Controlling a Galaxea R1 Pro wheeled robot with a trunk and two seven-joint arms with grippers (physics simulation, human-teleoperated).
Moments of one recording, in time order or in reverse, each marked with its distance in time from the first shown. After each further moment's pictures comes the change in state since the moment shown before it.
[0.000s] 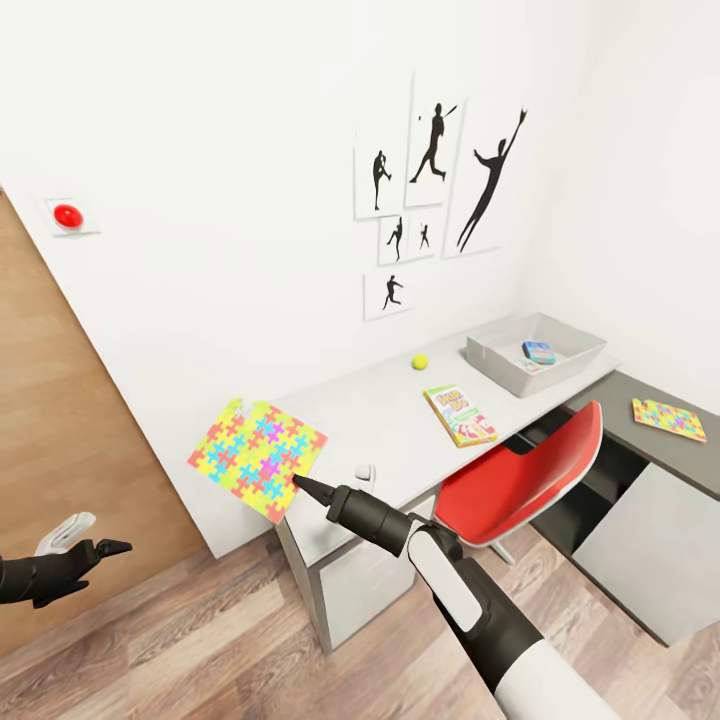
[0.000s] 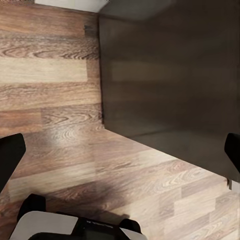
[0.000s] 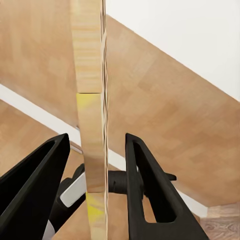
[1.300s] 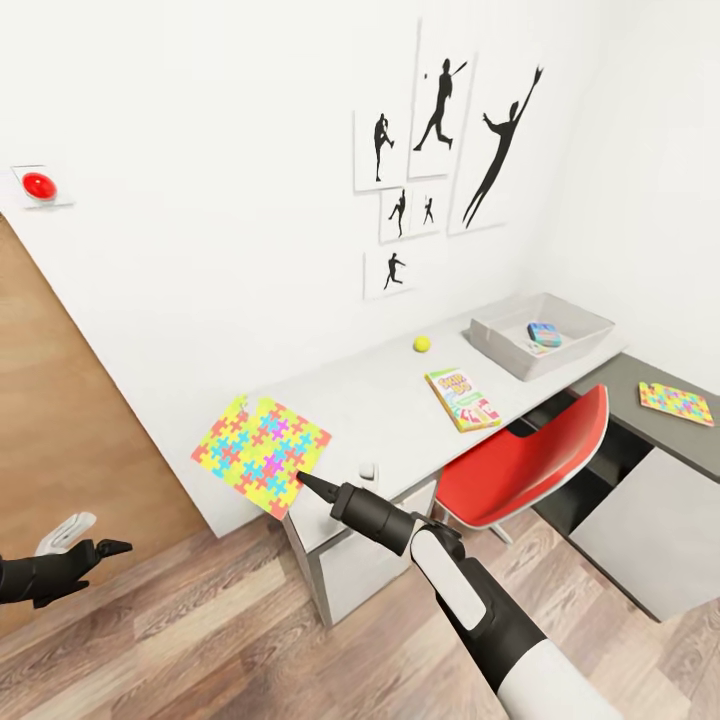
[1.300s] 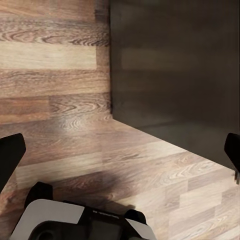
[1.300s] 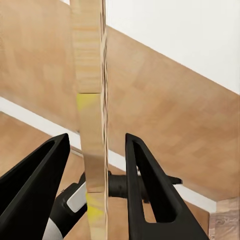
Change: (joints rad) left arm 0.000 0.000 -0.001 0.000 0.000 0.000 0.000; right arm 0.000 -0.009 0.000 -0.002 -0.046 0.006 0.001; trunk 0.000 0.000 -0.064
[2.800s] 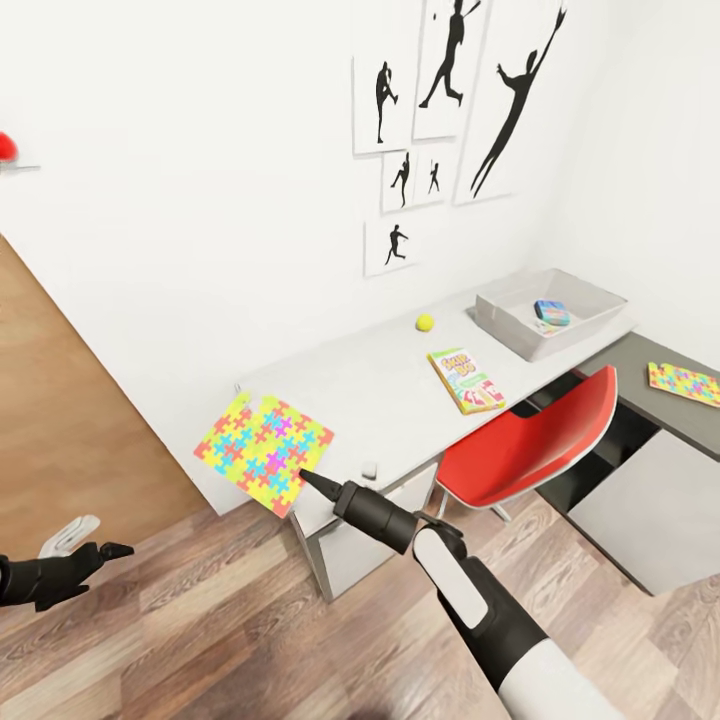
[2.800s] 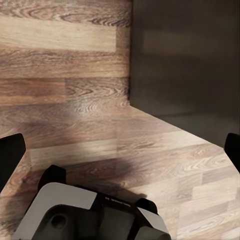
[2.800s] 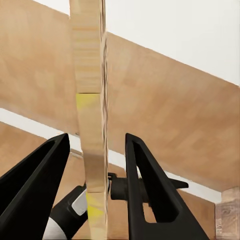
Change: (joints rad) left arm 0.000 -0.015 0.001 0.000 0.001 0.001 0.050; right arm 0.000 -0.002 -0.013 0.000 -0.013 0.018 0.005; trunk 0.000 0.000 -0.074
